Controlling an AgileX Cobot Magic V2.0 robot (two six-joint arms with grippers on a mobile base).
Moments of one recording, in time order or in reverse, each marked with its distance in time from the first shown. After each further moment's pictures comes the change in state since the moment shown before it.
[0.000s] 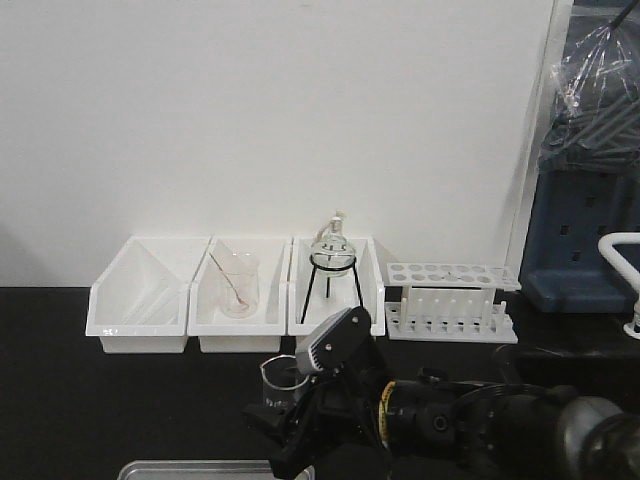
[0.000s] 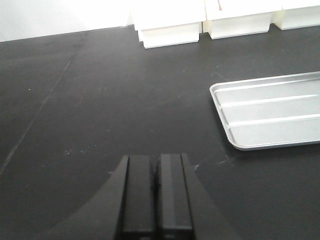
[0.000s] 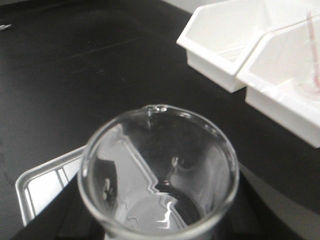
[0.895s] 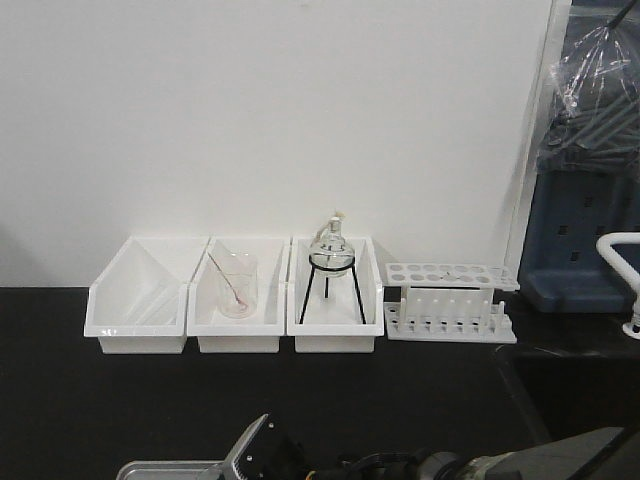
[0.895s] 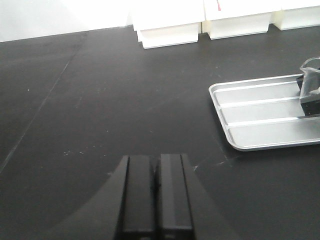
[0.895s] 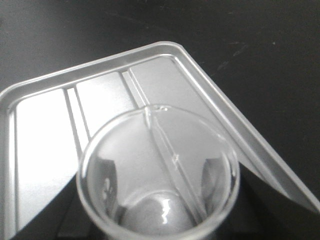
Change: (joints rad) left arm 0.000 0.000 0.000 0.000 0.000 0.000; right arm 0.103 0.410 -0.172 0.054 -0.091 -0.157
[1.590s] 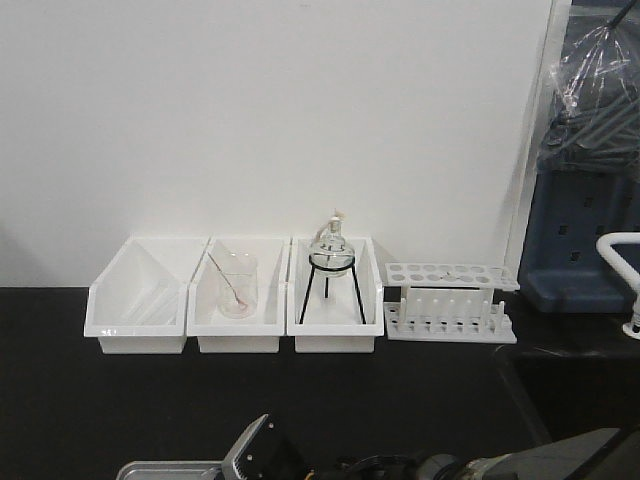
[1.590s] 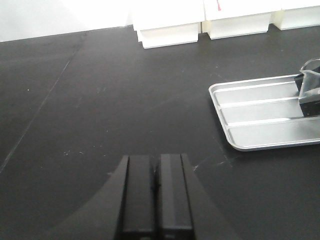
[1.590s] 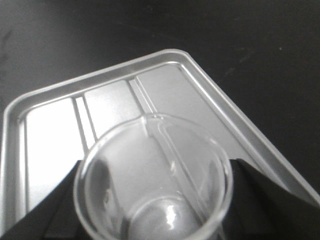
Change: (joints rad) left arm 0.000 0.000 0.000 0.000 0.000 0.000; right arm 0.000 0.006 0.000 0.025 -0.041 0.000
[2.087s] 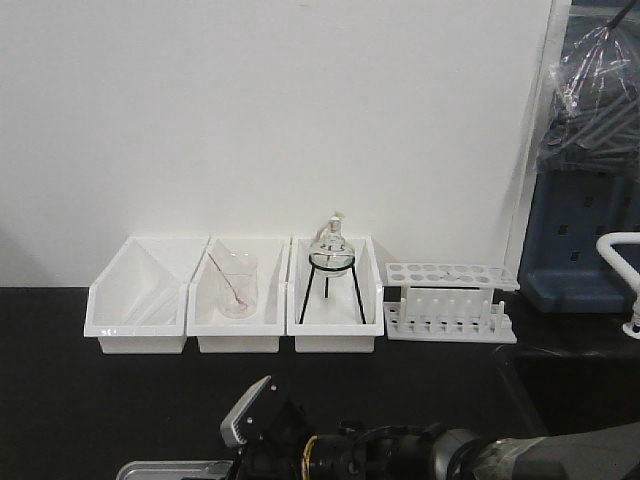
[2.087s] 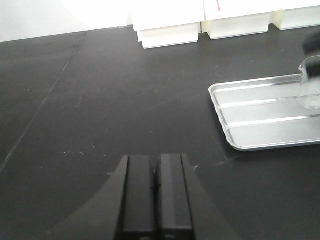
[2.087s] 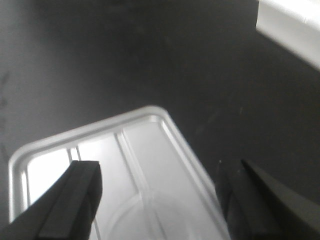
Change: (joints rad) left arm 0.000 0.000 0.000 0.000 0.000 0.000; right arm 0.000 -0.142 0.001 -0.001 0.072 0.001
